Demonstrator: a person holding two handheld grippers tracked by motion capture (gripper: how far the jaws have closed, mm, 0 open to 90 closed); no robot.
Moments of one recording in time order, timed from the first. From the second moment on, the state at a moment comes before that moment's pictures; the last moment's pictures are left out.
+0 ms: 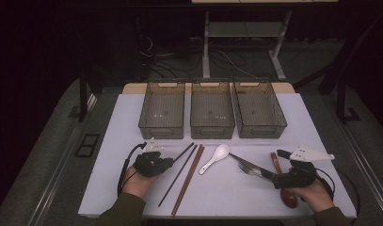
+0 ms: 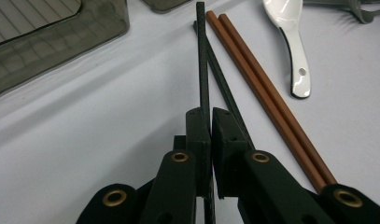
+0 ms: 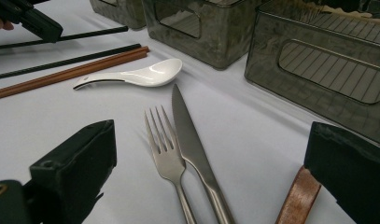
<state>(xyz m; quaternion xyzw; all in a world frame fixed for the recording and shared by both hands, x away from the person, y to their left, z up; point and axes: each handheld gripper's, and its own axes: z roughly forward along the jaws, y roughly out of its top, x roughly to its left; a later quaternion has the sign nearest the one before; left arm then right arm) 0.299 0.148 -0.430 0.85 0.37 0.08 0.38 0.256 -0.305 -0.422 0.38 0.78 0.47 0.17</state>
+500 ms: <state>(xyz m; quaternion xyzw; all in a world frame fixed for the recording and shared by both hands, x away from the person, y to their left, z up) 0.295 0.146 -0.420 0.86 0.32 0.07 0.38 0.258 -0.306 -0.430 0.37 0.78 0.48 0.14</state>
